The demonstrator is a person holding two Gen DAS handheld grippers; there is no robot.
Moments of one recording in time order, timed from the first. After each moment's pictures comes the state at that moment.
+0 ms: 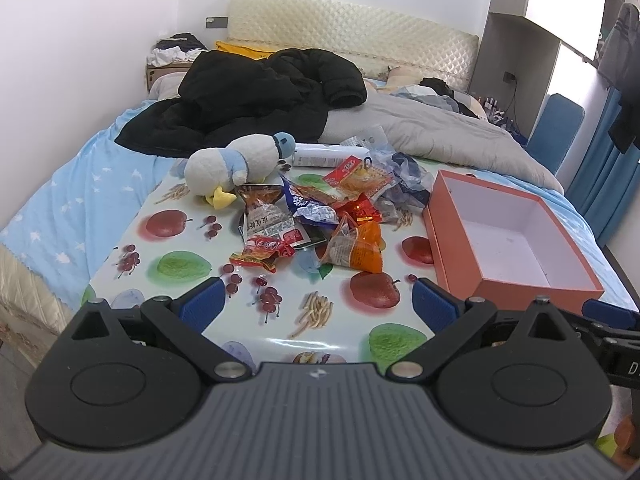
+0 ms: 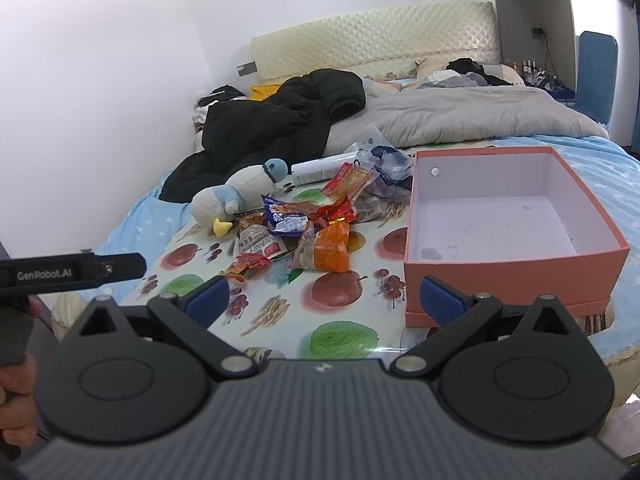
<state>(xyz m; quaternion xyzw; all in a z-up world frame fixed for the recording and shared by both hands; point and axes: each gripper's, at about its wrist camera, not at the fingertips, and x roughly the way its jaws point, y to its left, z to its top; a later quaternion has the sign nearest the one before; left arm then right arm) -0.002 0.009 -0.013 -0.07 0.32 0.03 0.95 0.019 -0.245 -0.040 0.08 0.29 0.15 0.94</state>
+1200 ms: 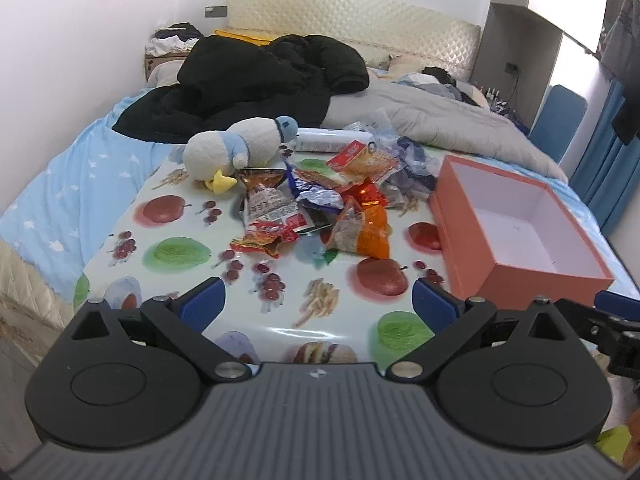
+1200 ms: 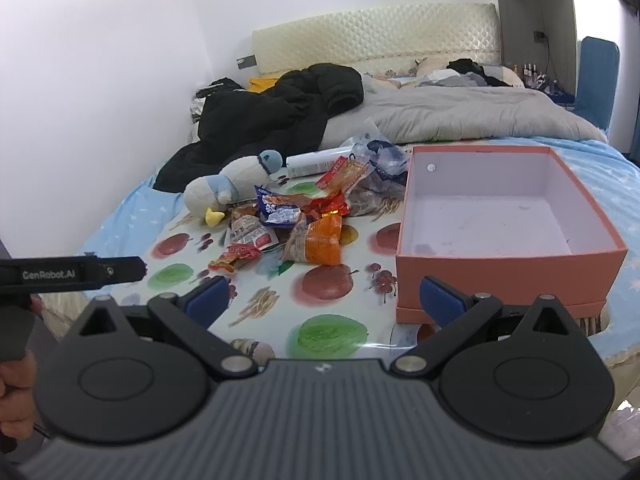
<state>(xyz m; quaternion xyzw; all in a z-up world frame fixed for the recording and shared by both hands) 0.014 0.016 -0.040 -0.07 0.33 0.04 0.94 0.022 -0.242 -0.050 0.06 0.29 0.15 0.94</state>
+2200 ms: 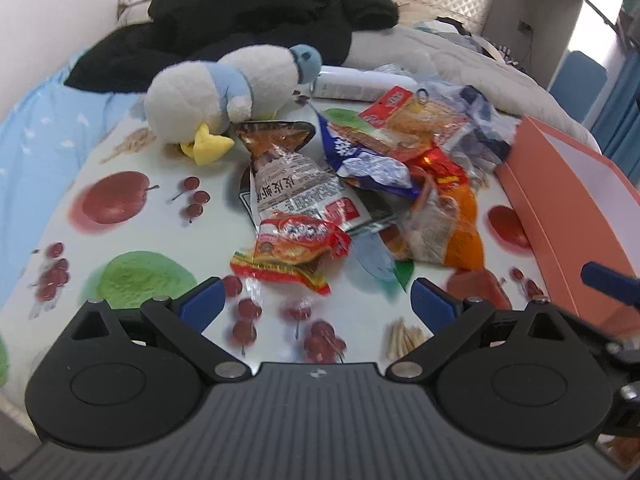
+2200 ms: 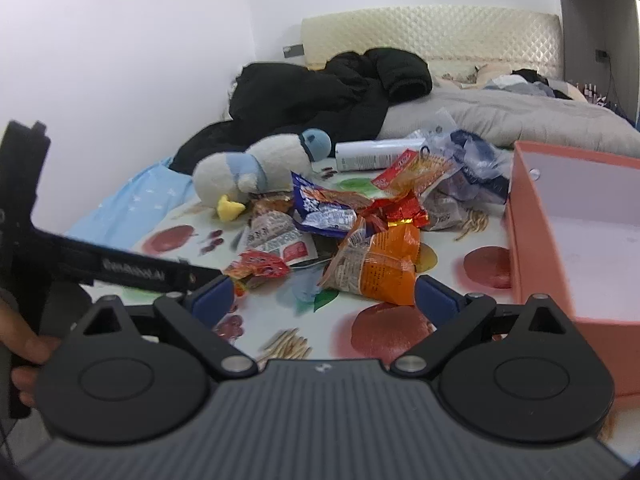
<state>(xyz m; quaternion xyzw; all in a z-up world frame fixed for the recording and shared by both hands) 0.215 0.109 -0.179 -0.09 0.40 0.00 0.91 0.152 -0.140 -0.148 0.01 0.27 0.21 0.94</state>
